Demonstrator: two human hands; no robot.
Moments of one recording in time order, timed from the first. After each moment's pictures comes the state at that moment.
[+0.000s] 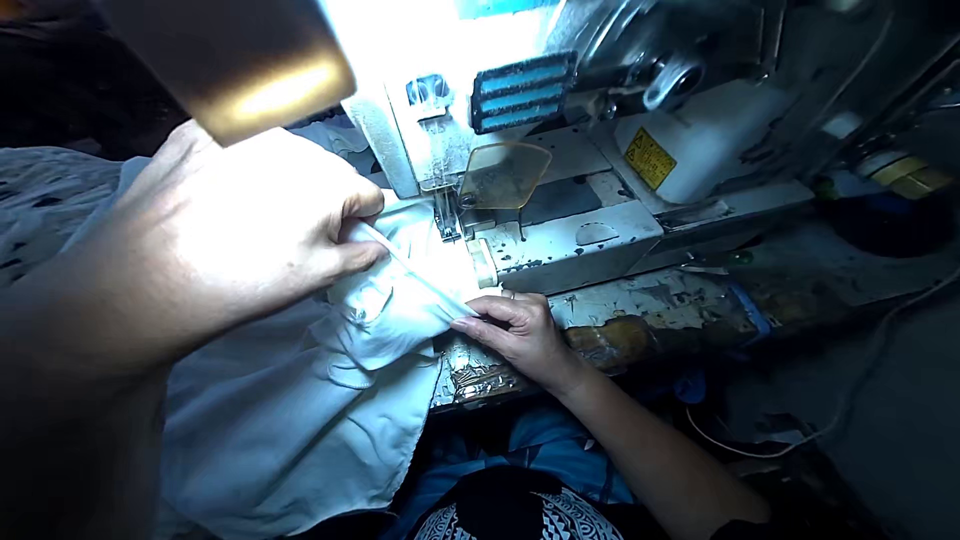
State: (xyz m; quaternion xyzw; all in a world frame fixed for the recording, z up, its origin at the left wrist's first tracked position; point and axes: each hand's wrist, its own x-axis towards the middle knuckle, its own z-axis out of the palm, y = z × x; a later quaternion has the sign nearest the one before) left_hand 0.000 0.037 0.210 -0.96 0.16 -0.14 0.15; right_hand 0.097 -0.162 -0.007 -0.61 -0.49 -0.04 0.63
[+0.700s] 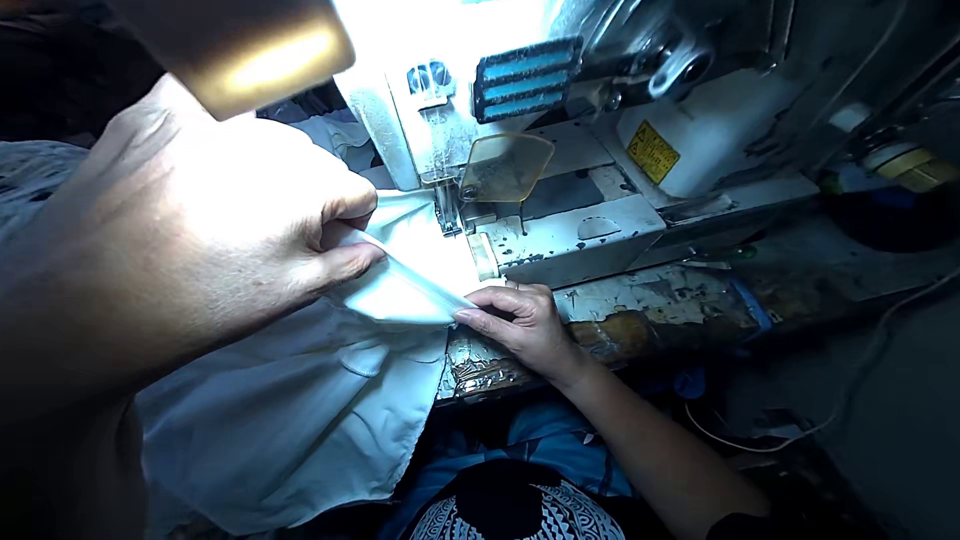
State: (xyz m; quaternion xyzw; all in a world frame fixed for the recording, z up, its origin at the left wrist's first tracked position) left_hand -0.009 0.050 0.207 -0.96 0.17 -0.17 0.12; right_hand 0.099 -0.163 -0.003 -0.58 -0.49 -0.03 0.65
